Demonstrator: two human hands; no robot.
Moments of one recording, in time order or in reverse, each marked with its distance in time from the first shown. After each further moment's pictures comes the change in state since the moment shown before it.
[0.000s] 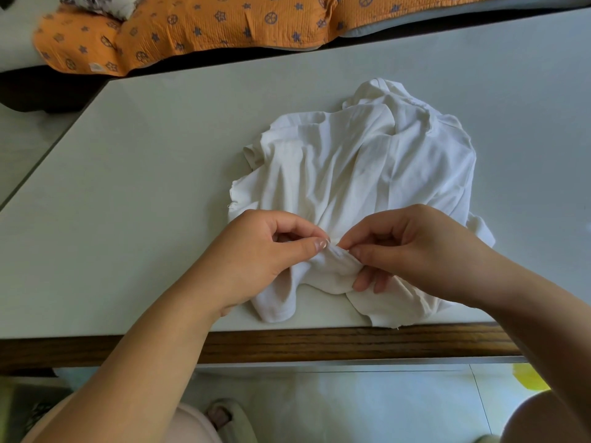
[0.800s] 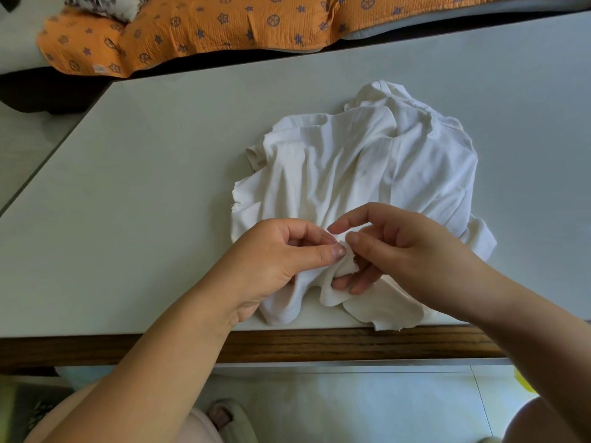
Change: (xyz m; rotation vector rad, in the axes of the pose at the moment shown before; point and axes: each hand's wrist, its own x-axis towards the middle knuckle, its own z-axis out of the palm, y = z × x) left_hand 0.001 0.000 0.012 -0.272 -0.090 -0.094; right_hand 0.002 0.007 0.013 0.180 0.008 -0.058
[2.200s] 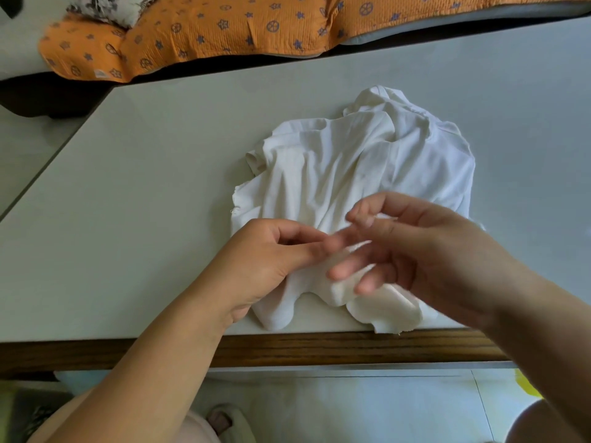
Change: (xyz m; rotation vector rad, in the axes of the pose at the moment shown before) left_hand -0.002 0.003 -0.004 0.104 0.074 0.016; right_hand -0.005 -0.016 -0.005 0.568 -0.076 0.007
